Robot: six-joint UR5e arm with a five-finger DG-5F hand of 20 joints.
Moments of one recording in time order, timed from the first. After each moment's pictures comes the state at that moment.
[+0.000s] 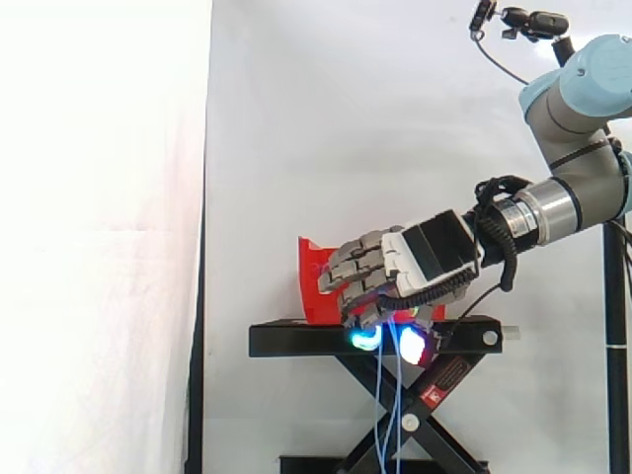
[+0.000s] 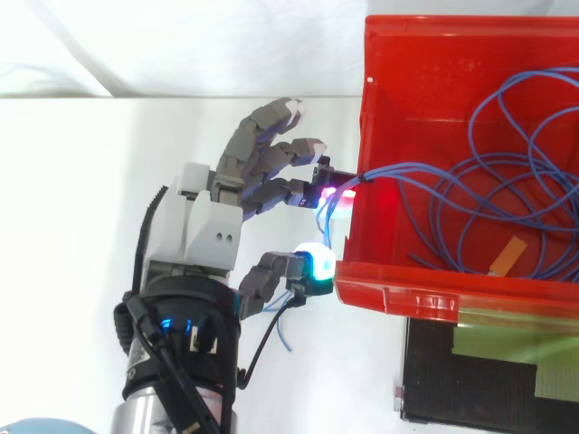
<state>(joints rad) -0.11 -2.26 -0.98 -3.42 -1.76 -2.76</state>
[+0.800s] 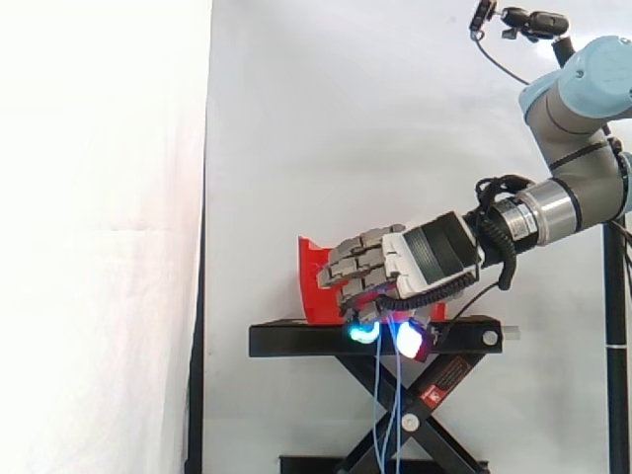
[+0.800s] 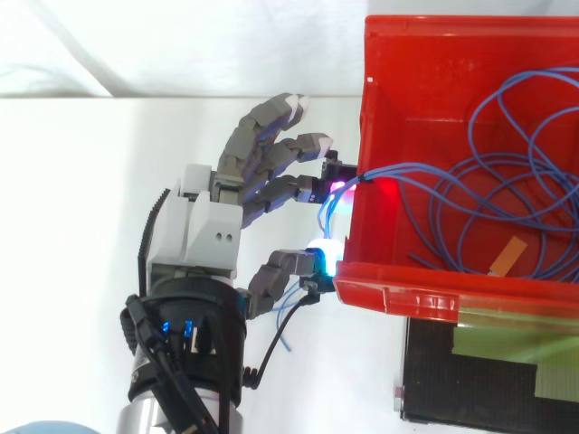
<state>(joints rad) -0.12 -2.26 -0.98 -3.42 -1.75 -2.84</state>
